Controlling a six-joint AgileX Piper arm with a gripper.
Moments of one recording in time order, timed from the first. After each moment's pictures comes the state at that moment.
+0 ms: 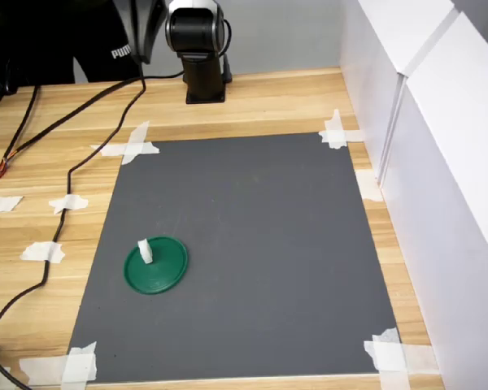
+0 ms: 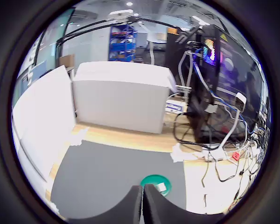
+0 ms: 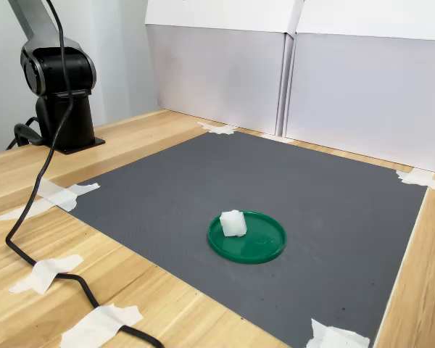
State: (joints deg) arm -3.1 42.2 -39.9 14.7 26.4 -25.4
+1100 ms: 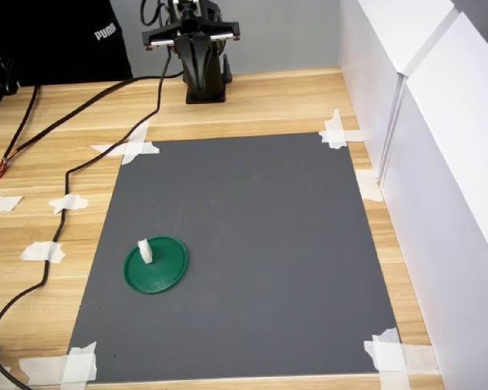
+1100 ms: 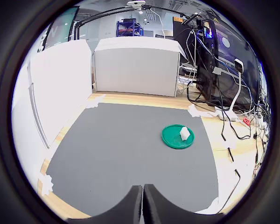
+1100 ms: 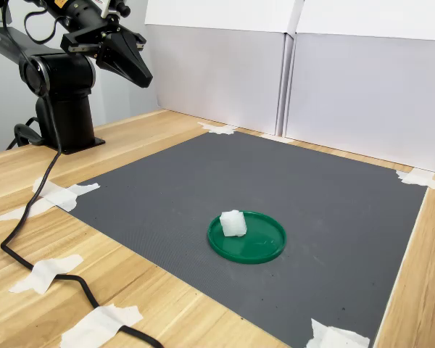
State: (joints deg) arm 2.0 13.8 -14.3 9.4 29.6 -14.3
